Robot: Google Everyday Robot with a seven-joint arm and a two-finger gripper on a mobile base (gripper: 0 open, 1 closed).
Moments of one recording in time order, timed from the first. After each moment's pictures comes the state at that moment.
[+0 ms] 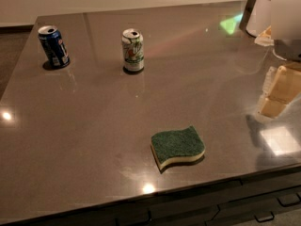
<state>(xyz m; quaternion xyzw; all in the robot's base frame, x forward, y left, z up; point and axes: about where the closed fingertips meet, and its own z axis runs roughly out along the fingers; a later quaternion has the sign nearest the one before) 0.438 -0.217 0.976 -0.60 0.78 -0.03 0.16</state>
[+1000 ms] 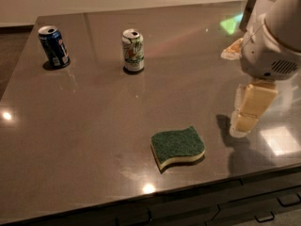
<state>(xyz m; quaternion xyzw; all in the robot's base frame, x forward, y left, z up) 0.431 -0.166 0.949 -0.66 0.73 0.00 0.16</state>
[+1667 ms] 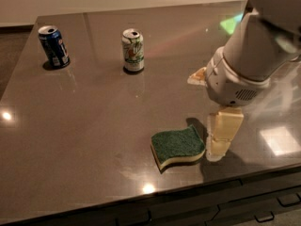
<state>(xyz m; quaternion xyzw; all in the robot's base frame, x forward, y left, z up) 0.411 -0.113 0.901 -0.72 0.67 0.05 0.14</state>
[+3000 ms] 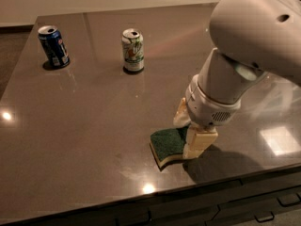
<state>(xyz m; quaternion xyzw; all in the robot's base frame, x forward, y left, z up) 0.401 -0.087 0.847 -0.75 0.65 0.07 0.10</state>
